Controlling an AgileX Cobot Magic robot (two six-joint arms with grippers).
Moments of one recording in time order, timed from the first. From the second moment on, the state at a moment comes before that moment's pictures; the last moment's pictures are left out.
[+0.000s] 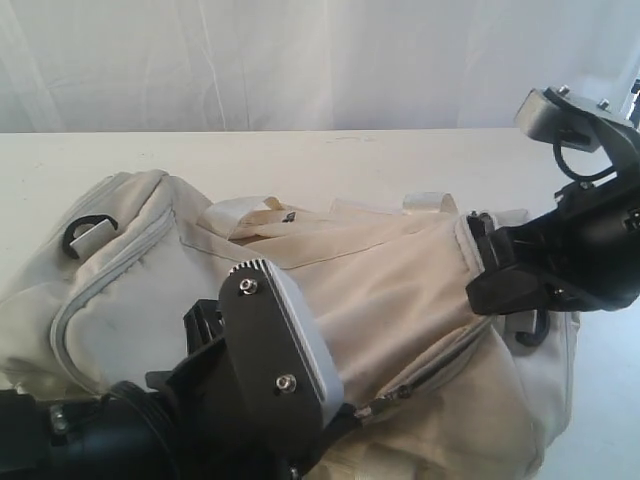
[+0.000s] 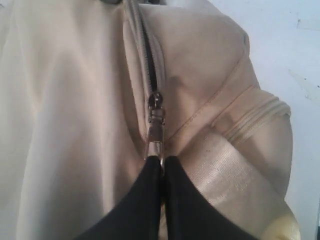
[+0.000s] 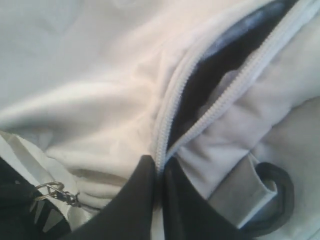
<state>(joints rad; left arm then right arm) -1.18 1.24 -0.62 -1.79 -0.23 1.88 0.04 1.16 -0.85 0.63 0.99 -0.40</state>
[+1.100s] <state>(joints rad) -0.72 1.40 -0.83 -0.57 0.64 0.67 0.04 1.11 -0.85 0.58 0.99 -0.35</state>
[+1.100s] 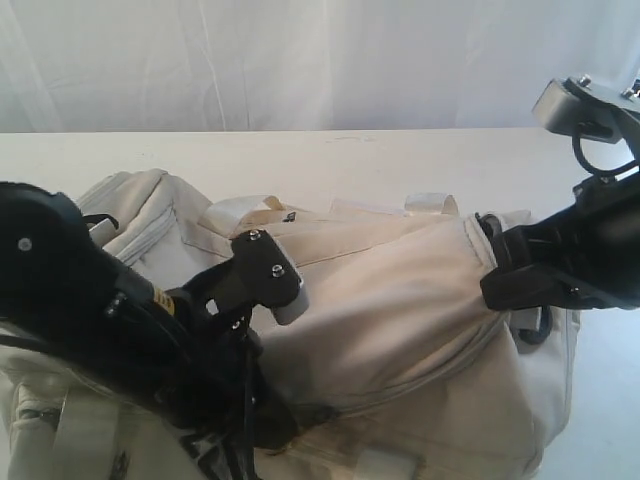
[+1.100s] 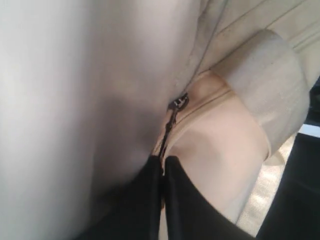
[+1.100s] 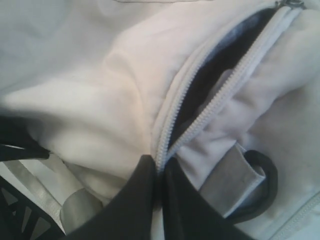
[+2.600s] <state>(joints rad) -0.72 0.84 -0.85 0.18 1.17 0.03 0.04 1.09 -0.86 0.57 0.97 -0.49</state>
